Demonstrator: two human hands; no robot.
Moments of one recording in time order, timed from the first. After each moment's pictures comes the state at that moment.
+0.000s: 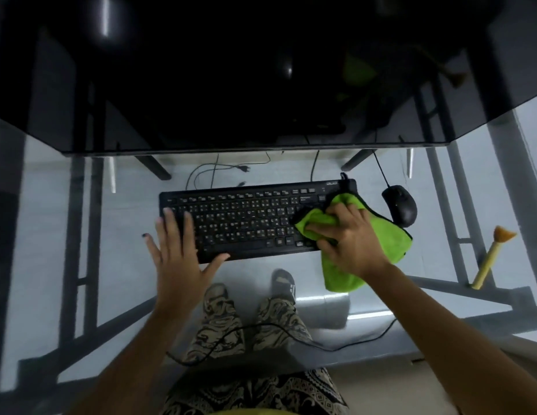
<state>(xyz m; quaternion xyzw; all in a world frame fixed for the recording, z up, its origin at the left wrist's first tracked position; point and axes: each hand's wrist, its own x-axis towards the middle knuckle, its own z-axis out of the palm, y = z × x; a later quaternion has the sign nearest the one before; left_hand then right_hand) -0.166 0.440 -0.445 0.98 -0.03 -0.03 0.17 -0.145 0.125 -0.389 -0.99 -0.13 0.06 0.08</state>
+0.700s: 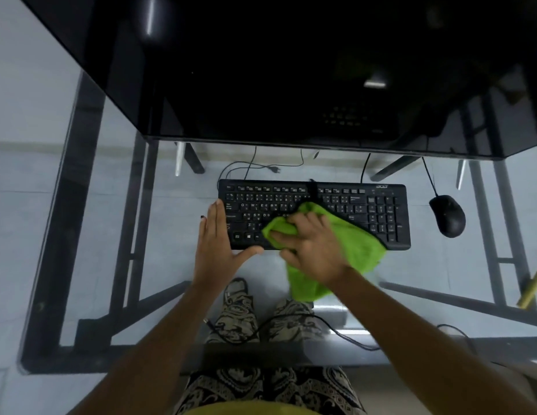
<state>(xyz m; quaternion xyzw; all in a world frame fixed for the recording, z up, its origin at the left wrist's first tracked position) -0.164 0.475 -0.446 0.95 0.01 -0.10 0.30 -0.146 0.262 -0.415 -0.96 -0.27 0.02 0.09</state>
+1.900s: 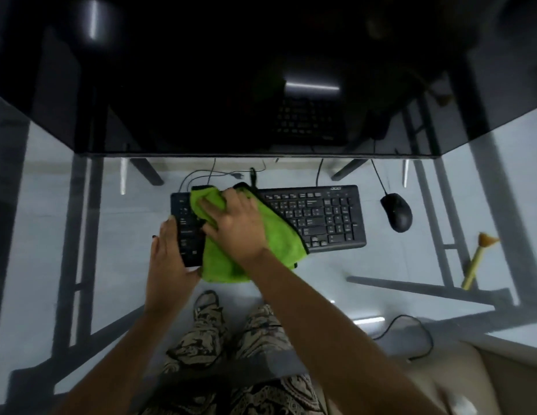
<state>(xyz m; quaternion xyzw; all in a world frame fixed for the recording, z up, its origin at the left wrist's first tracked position) -0.155 0.477 -0.452 0.92 0.03 -0.06 0.38 -0.096 0.328 -0.422 -0.98 -0.14 -0.06 0.14</state>
